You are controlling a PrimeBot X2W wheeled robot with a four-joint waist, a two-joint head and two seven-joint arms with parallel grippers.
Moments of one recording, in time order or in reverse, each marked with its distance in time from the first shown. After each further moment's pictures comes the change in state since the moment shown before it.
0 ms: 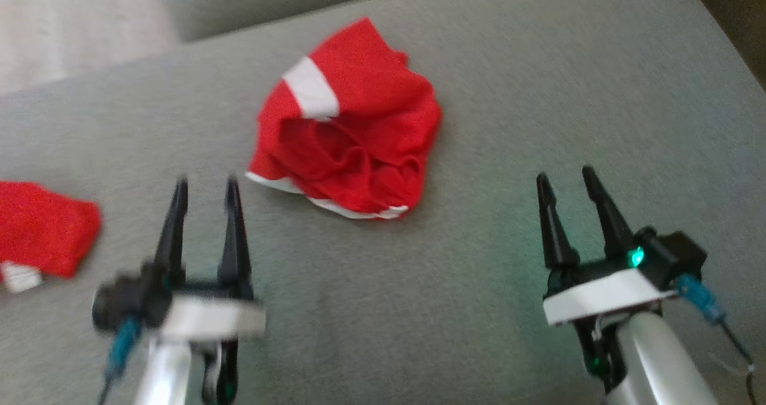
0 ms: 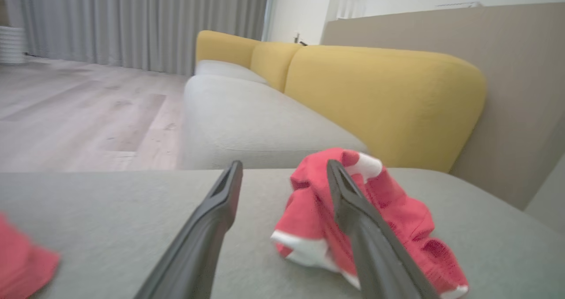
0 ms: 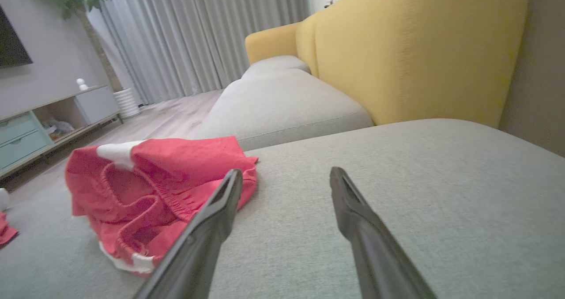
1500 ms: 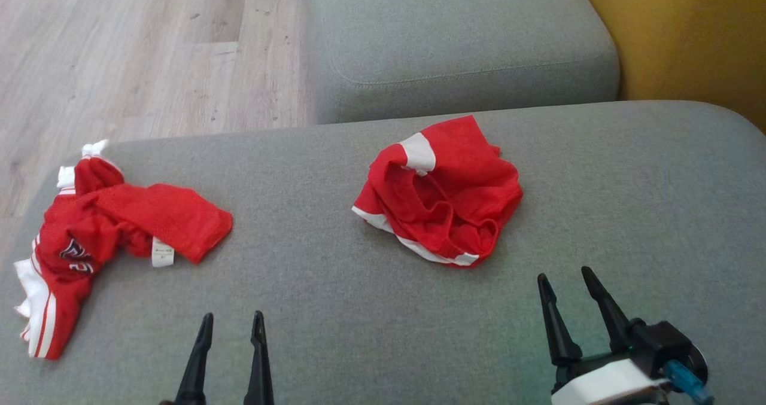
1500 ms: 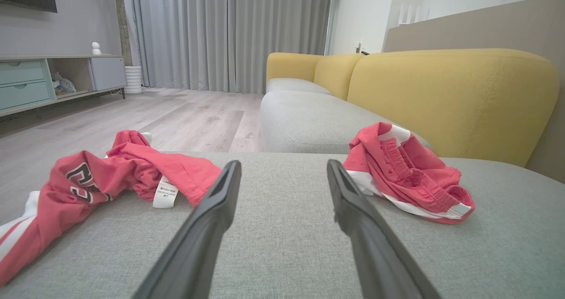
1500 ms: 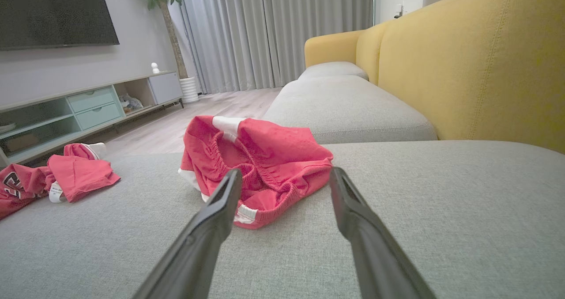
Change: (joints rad) left arm 0.448 0.000 -0.056 -0.163 0.124 0.132 0.000; right arm 0.259 0.004 -0.022 -0.012 -0.103 0.000 0.001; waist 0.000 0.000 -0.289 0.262
